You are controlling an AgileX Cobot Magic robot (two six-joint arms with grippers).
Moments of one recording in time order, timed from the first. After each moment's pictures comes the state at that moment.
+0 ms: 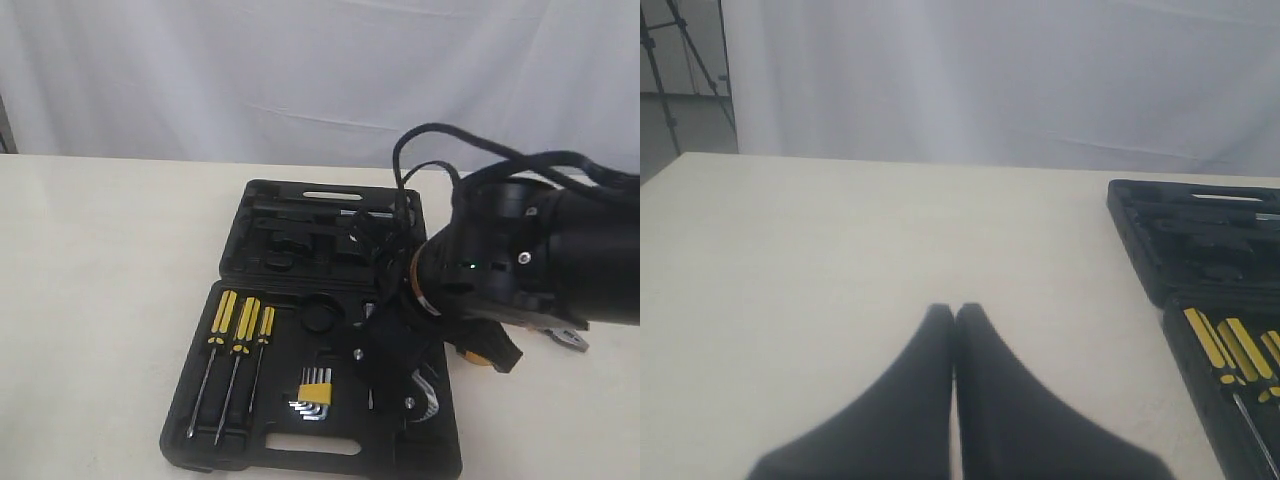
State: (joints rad) left arm -0.02 0.00 0.00 -0.03 0.27 -0.03; right arm 0.39 1.61 -0.94 -0.78 0.63 -1.07
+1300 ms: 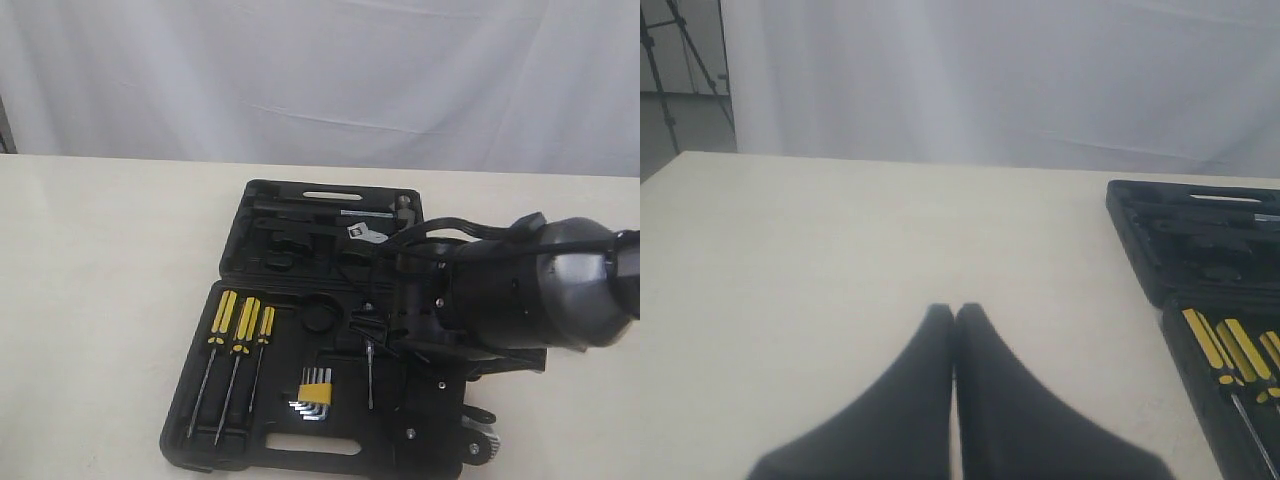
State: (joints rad) left arm -0.02 0.00 0.00 -0.03 0.27 -0.03; right arm 0.39 1.80 -0.94 -0.81 0.77 -1.50
